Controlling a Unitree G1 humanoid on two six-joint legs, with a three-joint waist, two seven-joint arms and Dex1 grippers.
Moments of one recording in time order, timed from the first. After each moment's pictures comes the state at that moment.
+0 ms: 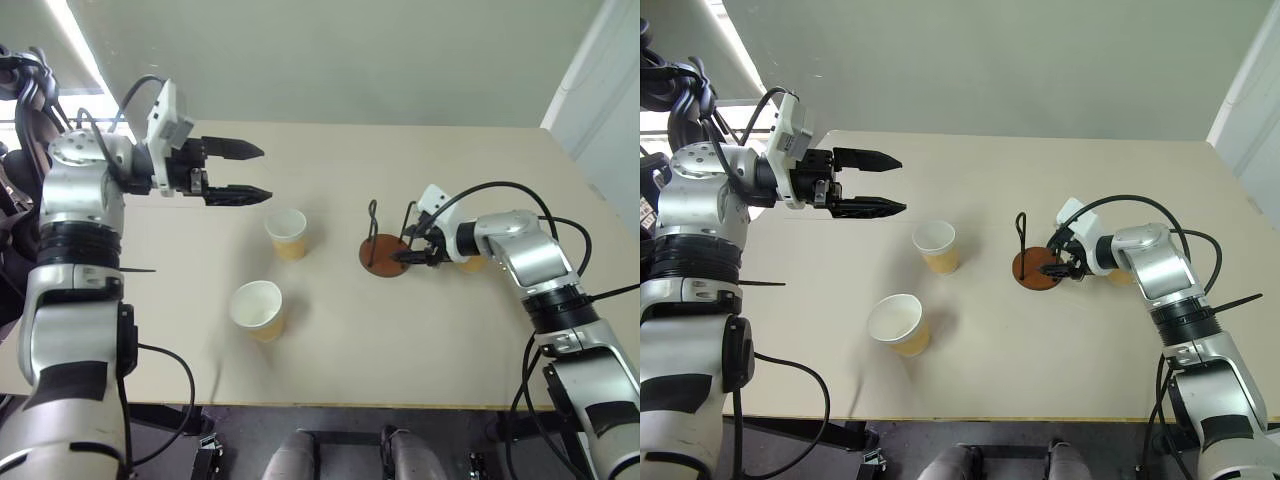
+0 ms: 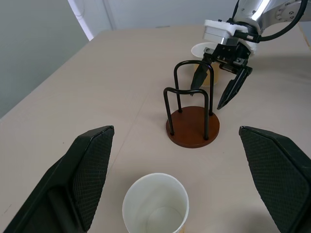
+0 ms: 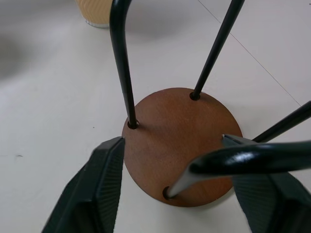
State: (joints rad) left arm -1.15 0.77 0.02 0.75 -0.28 0.18 -1.57; right arm -0.85 -0.59 0.24 0.25 0.06 0.65 1.03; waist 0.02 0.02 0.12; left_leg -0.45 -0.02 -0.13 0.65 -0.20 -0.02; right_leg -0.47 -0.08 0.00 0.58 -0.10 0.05
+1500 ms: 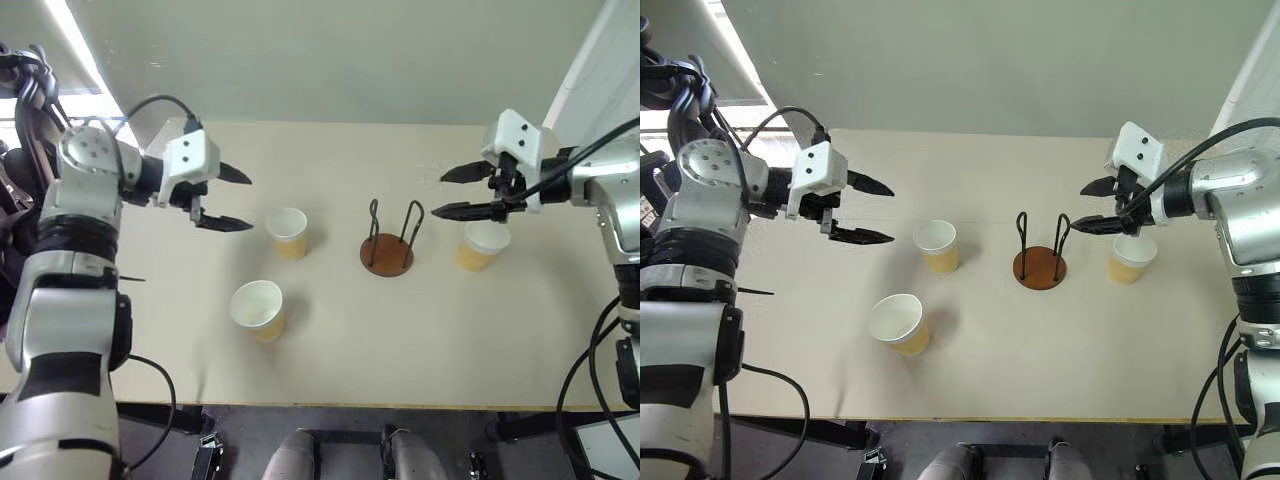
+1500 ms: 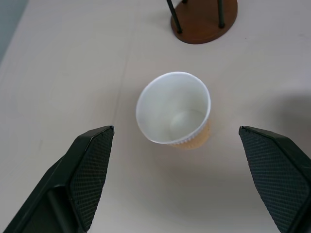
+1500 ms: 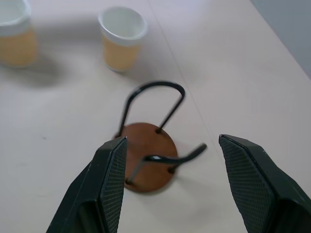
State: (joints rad) left arm -1.23 0.79 -0.14 1.02 0.03 -0.27 -1.56; right arm -0.99 -0.89 0.14 0.06 0.20 0.59 1.30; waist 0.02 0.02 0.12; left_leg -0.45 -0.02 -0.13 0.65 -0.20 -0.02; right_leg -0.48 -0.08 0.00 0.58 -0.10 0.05
